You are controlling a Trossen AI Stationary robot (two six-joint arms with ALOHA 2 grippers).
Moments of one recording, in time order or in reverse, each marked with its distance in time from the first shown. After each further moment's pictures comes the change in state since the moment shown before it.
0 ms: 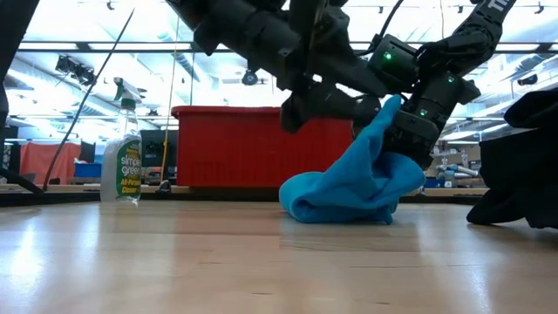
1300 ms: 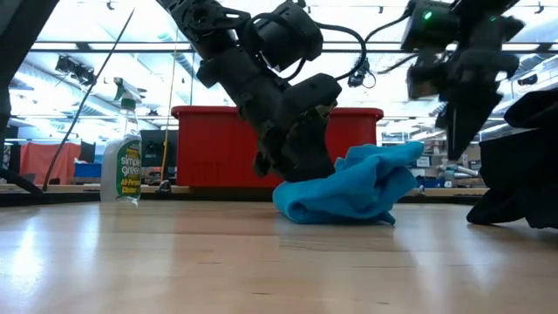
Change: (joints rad) left arm 0.075 0.092 0.000 -0.231 -0.041 0.020; right arm -0.073 -0.419 0.075 -0.764 -0.053 -0.095
